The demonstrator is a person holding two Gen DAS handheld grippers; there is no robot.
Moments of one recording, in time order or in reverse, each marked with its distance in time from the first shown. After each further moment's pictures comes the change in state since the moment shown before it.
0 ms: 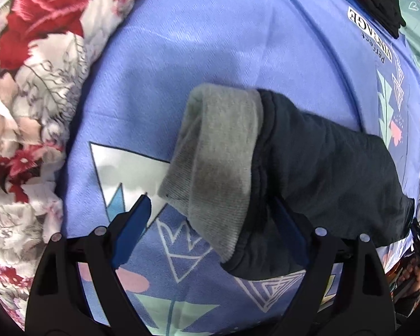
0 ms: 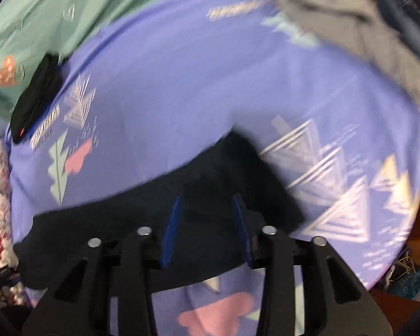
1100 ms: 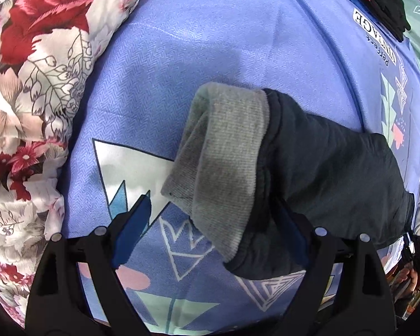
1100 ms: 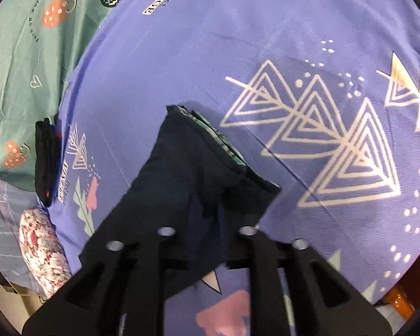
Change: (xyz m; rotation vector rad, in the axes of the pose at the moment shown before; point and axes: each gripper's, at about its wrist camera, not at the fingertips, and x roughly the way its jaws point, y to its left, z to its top) left arm -0.006 0.013 -0.005 -0.025 0.010 0.003; right arm 0.015 -0.080 -0.009 0.405 0.045 0.223
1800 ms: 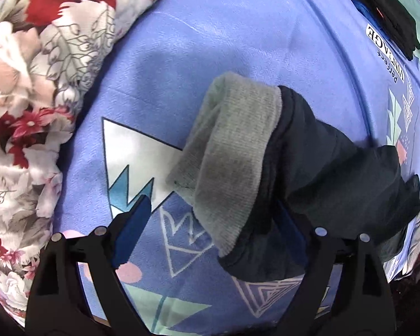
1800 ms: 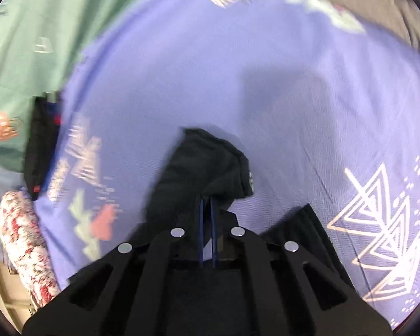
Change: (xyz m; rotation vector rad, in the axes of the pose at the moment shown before) left arm 0.004 0.010 -0.032 -0.098 -0.031 0.010; right arm 0.051 0.123 0.071 -0.242 0.014 -0.050
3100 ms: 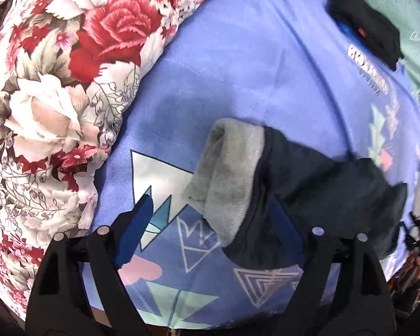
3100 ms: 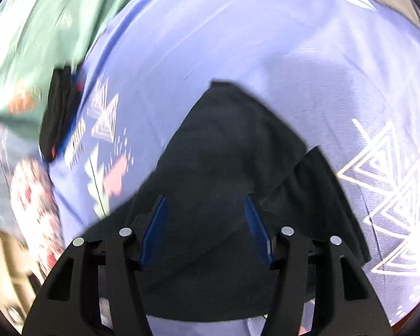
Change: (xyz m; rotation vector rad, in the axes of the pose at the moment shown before) left arm -0.032 0.003 -0.004 0.037 -0.075 0.008; right arm 0.009 -0.021 -0.038 -0.005 0.117 0.100
